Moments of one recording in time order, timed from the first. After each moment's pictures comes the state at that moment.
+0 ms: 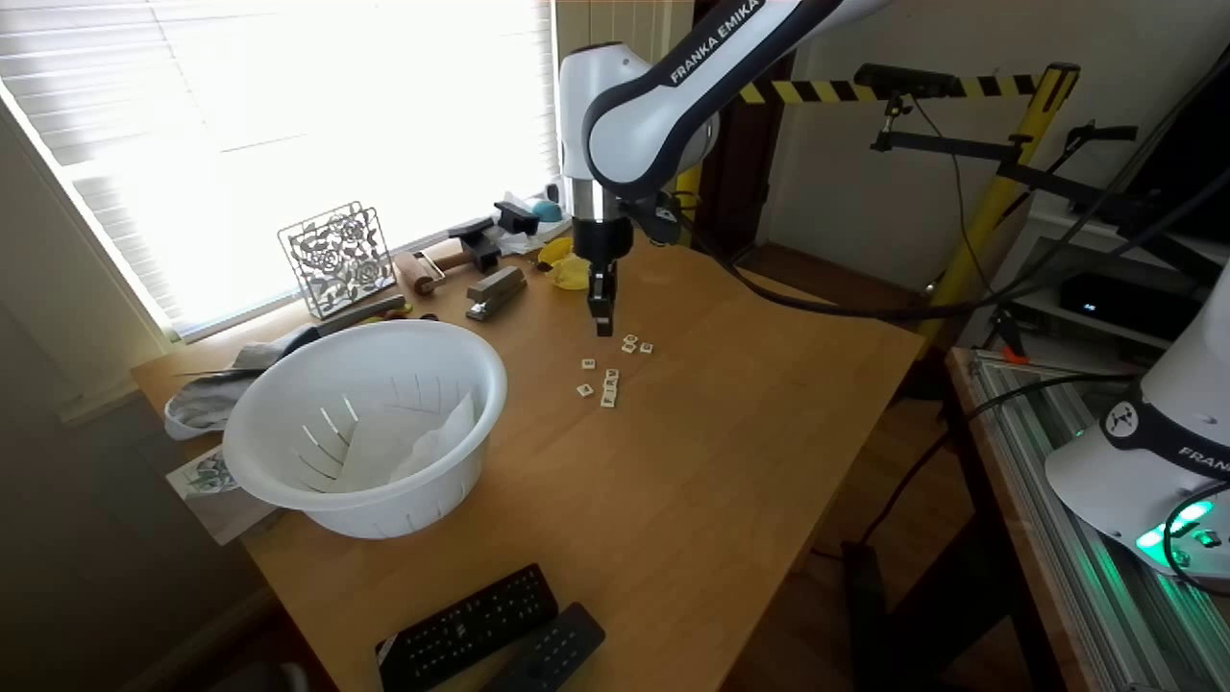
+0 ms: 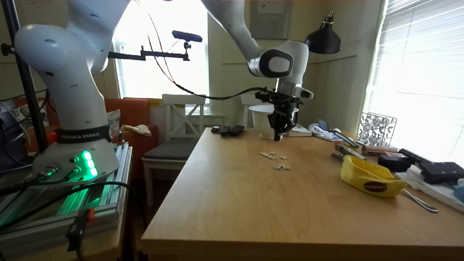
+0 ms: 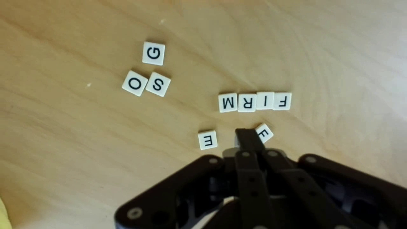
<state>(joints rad) -0.23 0.59 0.06 -1.78 0.06 2.30 -0.36</state>
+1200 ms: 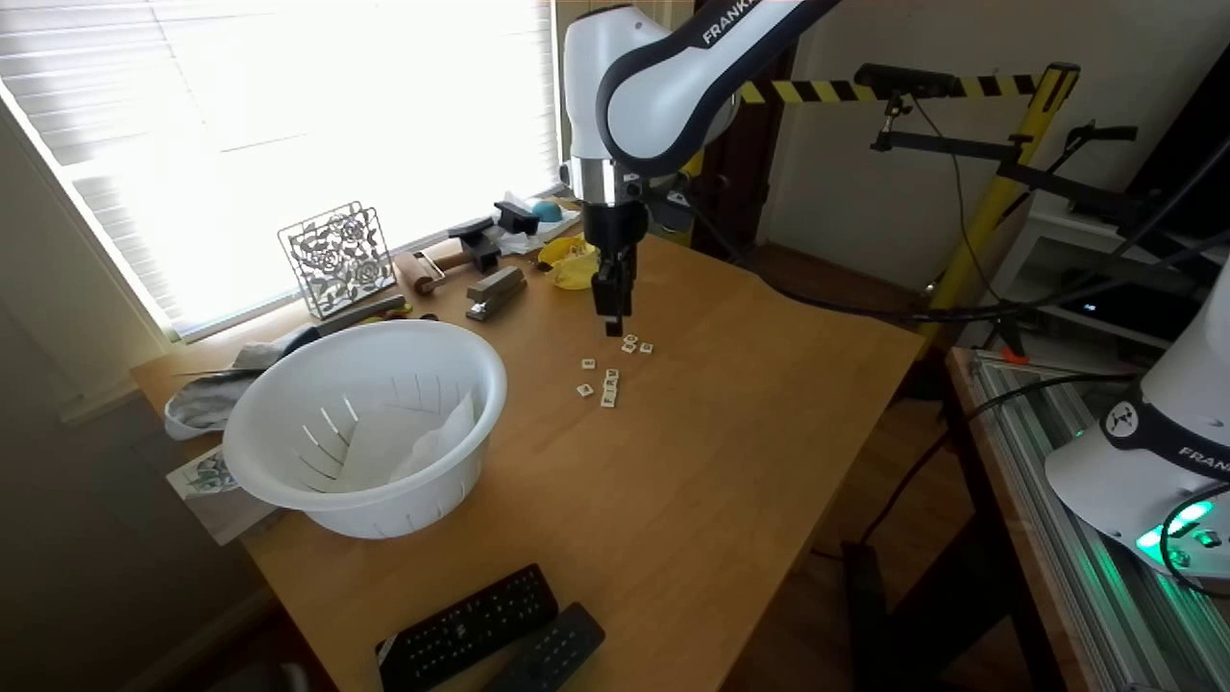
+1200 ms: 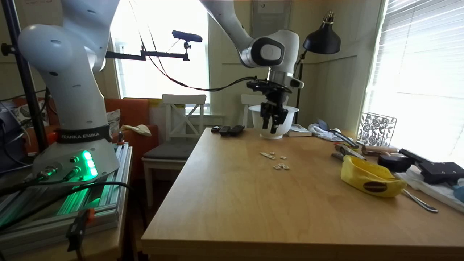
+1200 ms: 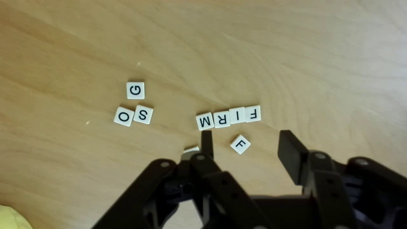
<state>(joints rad) -0.15 0.47 0.02 -1.88 0.06 2.26 -0.18</state>
